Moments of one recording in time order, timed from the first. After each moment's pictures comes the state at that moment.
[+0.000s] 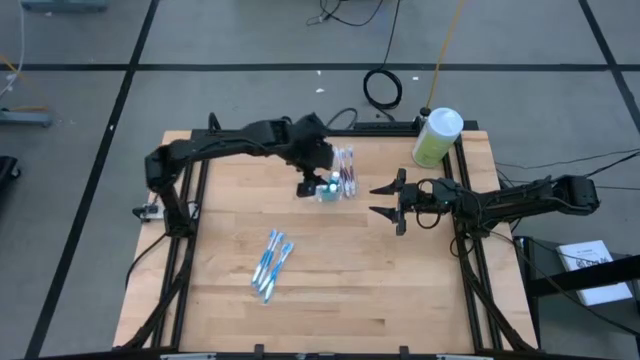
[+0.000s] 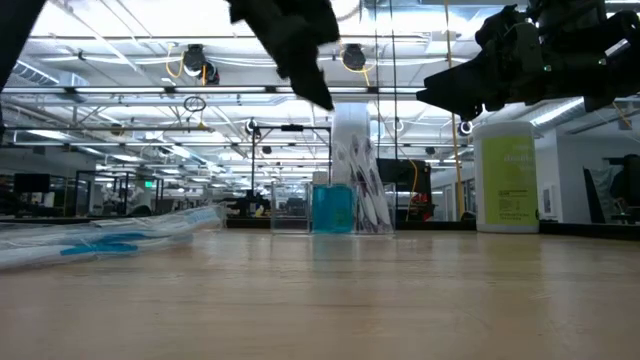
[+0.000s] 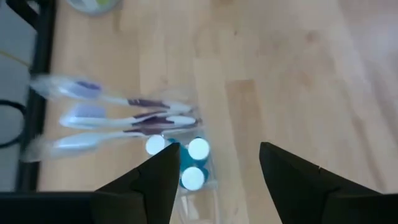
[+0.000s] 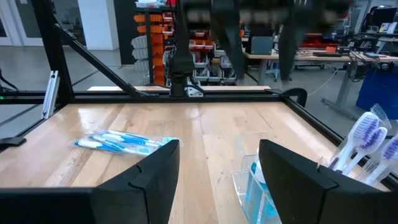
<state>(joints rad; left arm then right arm) 0.31 1.80 1.67 -0.80 0.26 0.39 -0.11 0.99 0.21 0.76 -0.05 -0.01</state>
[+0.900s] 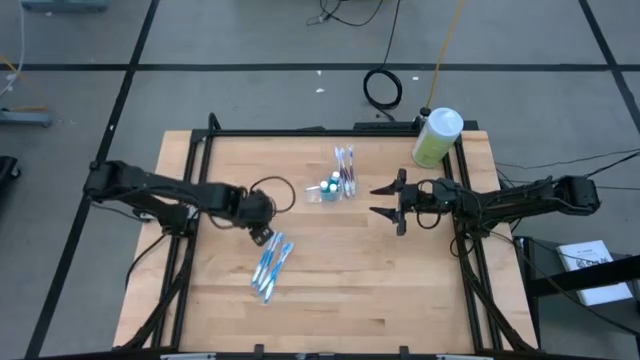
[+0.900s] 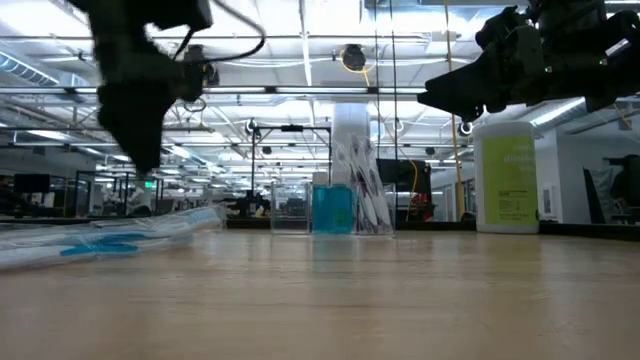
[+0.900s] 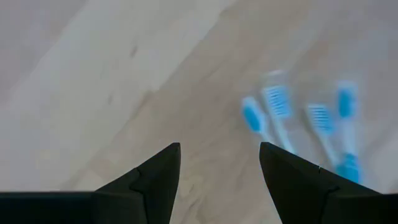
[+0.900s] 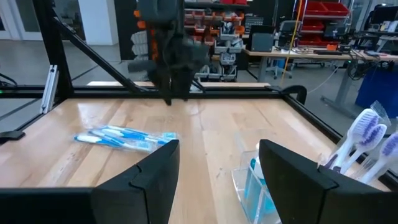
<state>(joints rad) -0.06 1.31 0.85 -0.84 -0.11 -0.77 -0.11 0.97 0.21 0.73 -0.05 -0.02</state>
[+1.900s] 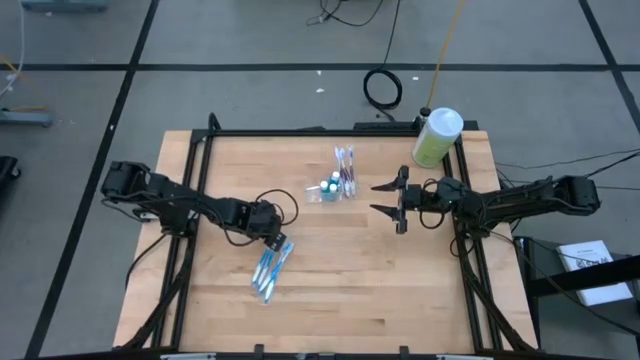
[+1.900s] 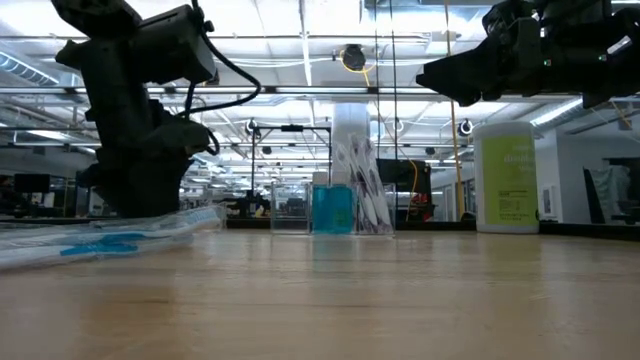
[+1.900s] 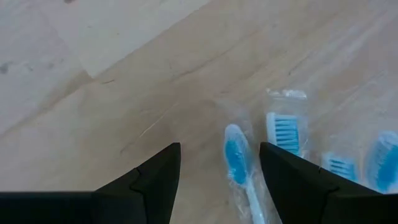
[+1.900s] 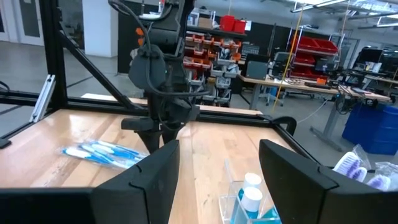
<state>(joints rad) -0.12 1.49 0.68 -0.45 -0.13 -1.08 -0.11 0.97 0.21 0.83 -0.05 -0.12</state>
